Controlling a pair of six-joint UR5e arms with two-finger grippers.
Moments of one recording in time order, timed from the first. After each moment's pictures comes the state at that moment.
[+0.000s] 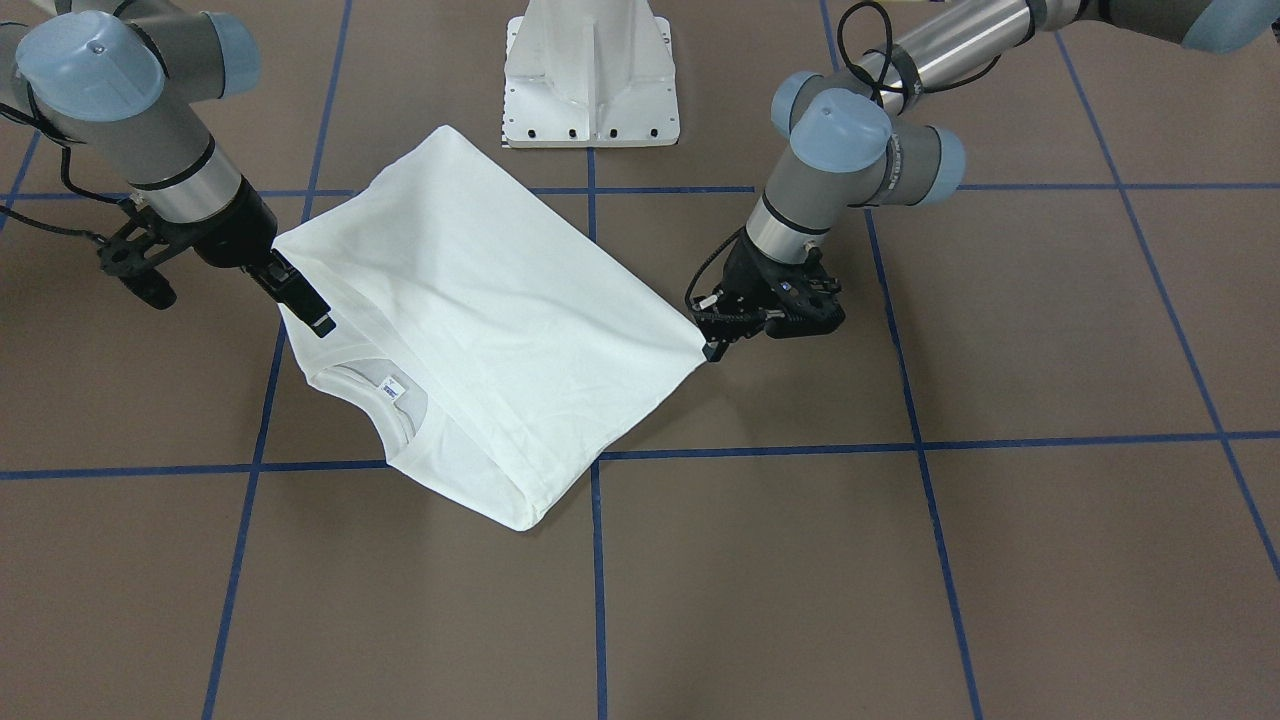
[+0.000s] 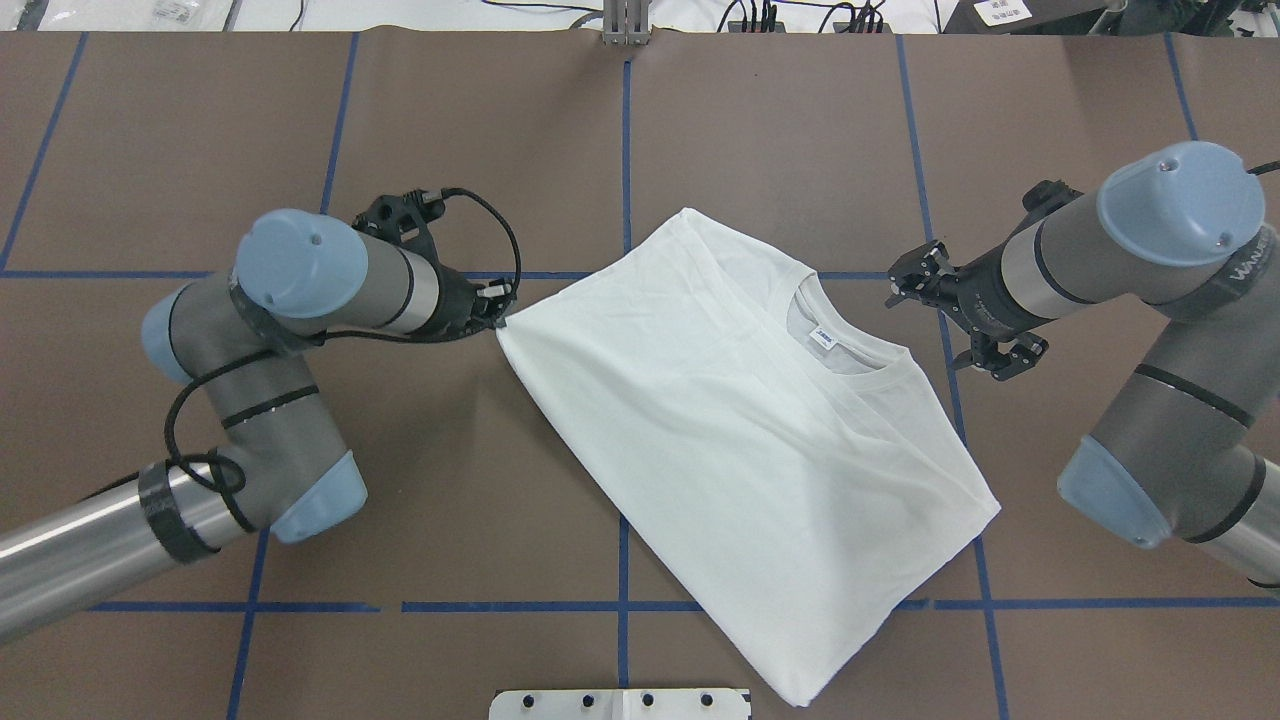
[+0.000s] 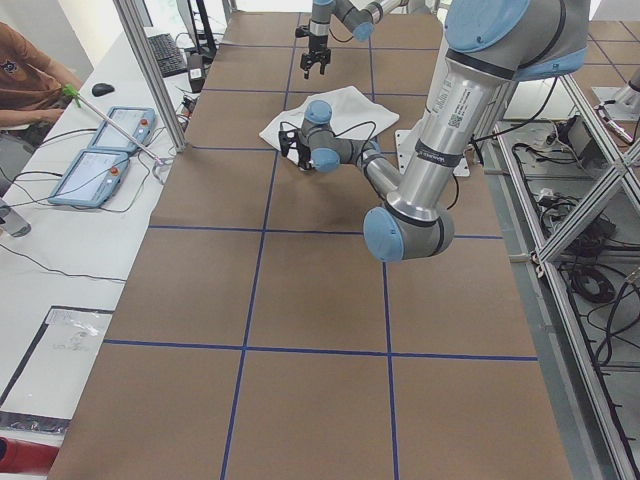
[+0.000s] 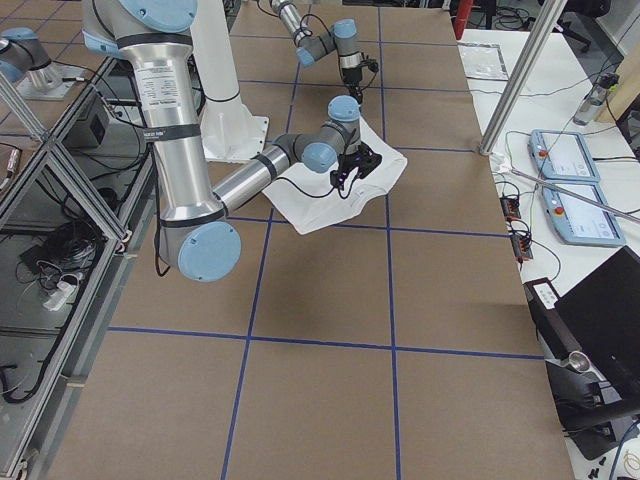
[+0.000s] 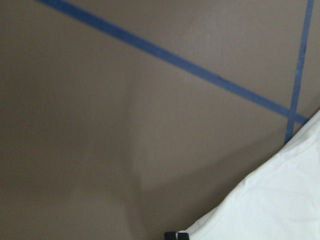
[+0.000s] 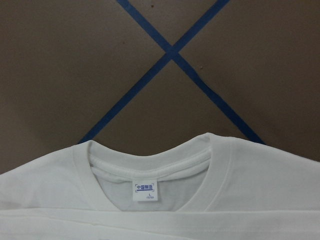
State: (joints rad) left arm -0.65 -2.12 -1.52 -2.16 -1.83 -1.49; right arm 0.77 -1.37 1.93 -1.29 2.04 1.83
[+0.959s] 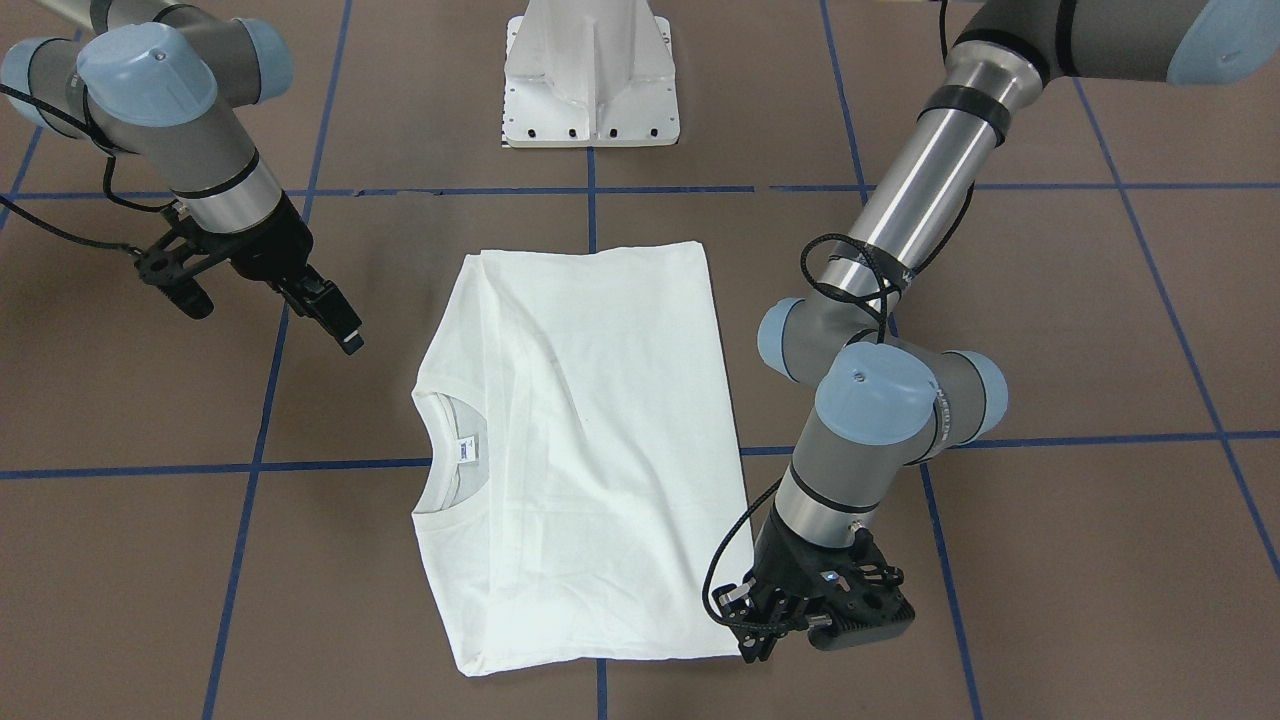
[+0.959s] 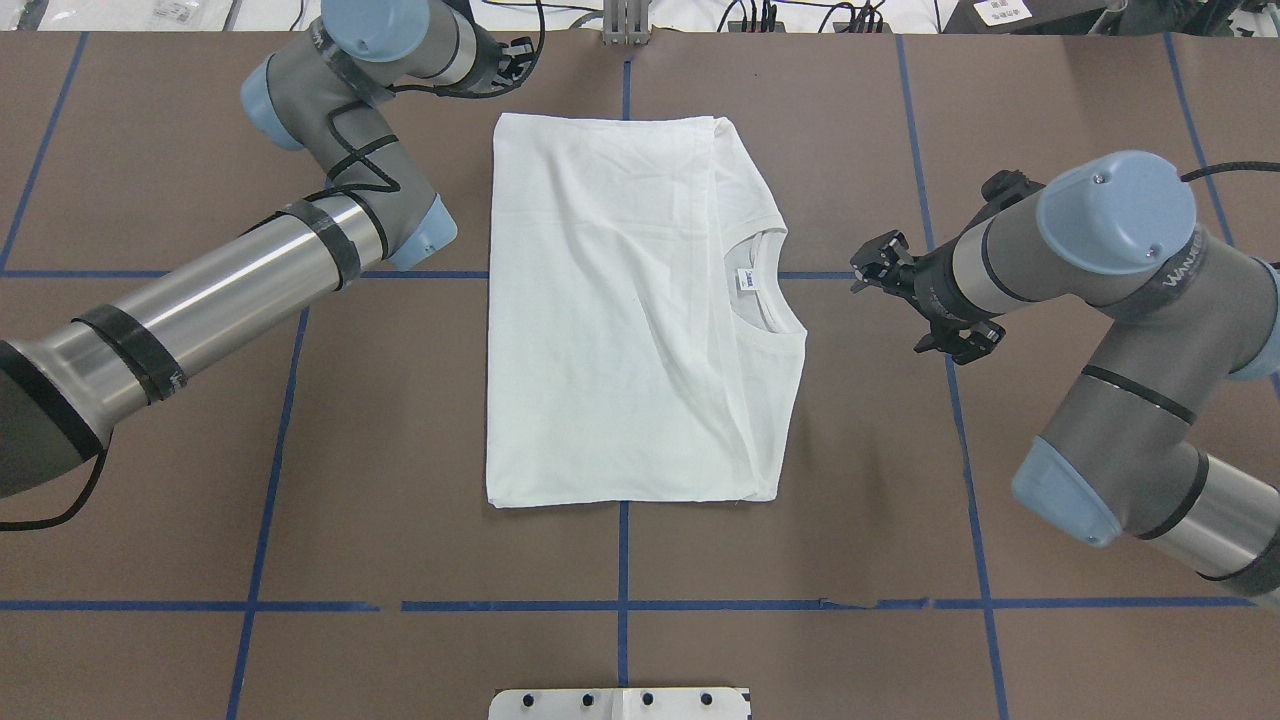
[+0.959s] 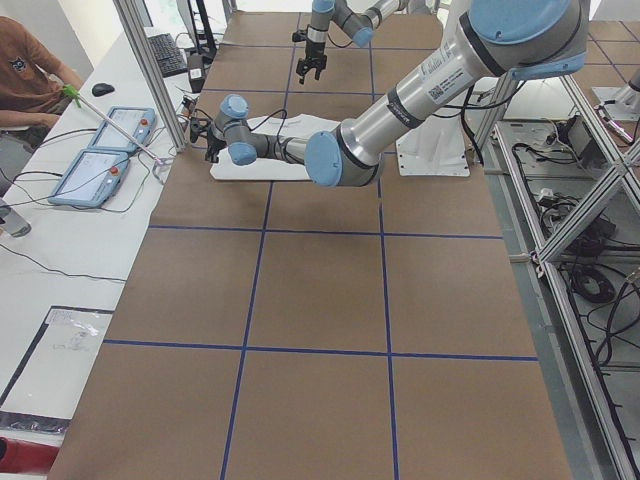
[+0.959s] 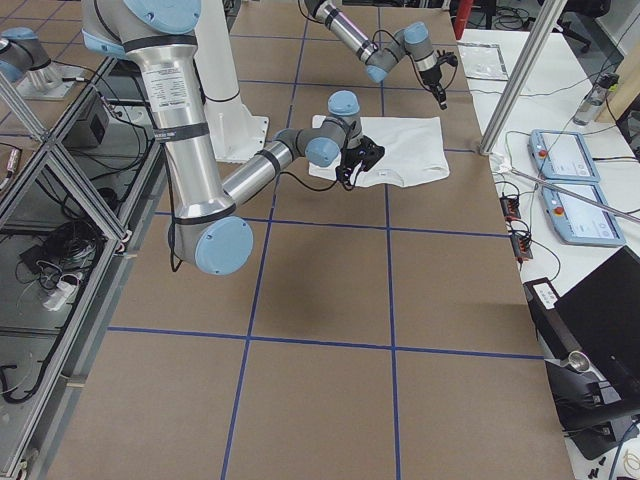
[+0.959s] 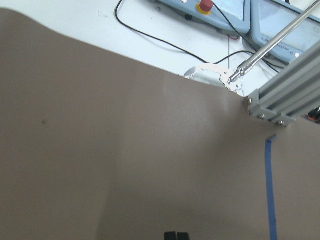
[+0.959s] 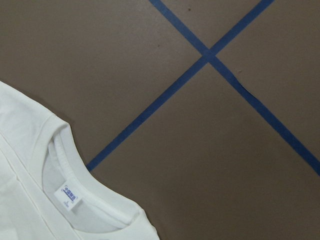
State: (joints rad) left arm -0.86 -2.63 -0.66 -2.55 -1.78 -1.30; right arm 0.73 -1.30 1.89 -1.29 1.94 1.84
